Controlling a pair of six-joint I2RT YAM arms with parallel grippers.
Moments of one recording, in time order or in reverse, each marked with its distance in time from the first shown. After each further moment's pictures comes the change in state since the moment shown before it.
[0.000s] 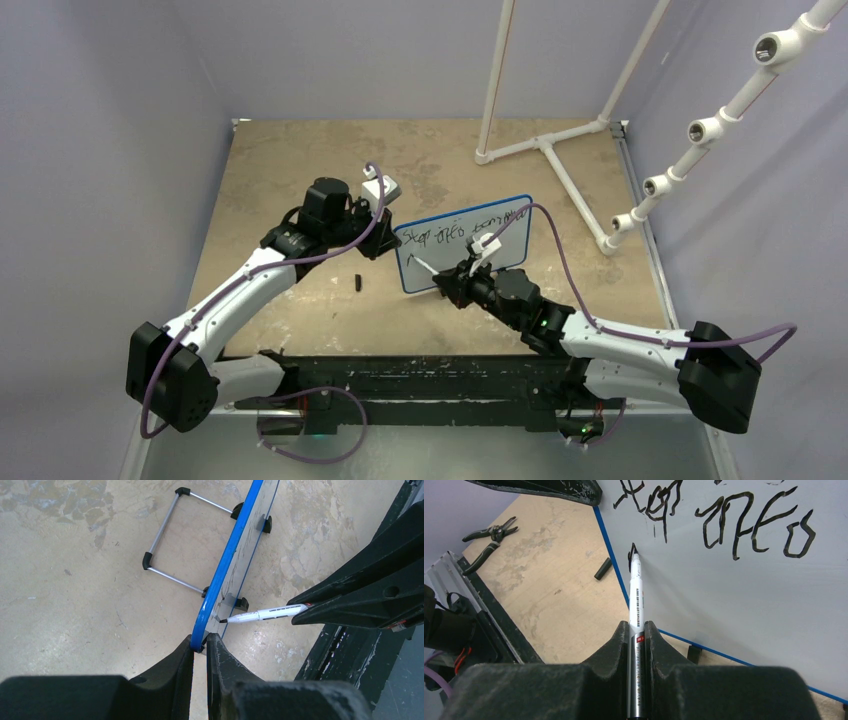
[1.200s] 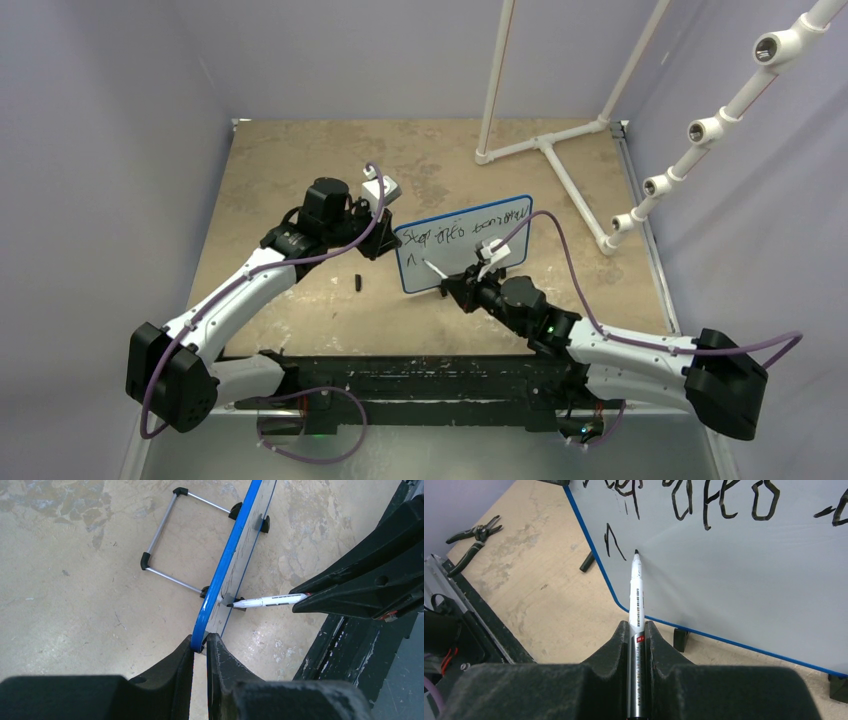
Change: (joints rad) left arm 0.000 -0.001 0.000 -0.001 0.007 0.000; right arm 0.002 -0.063 -0.069 -0.016 0.044 0.026
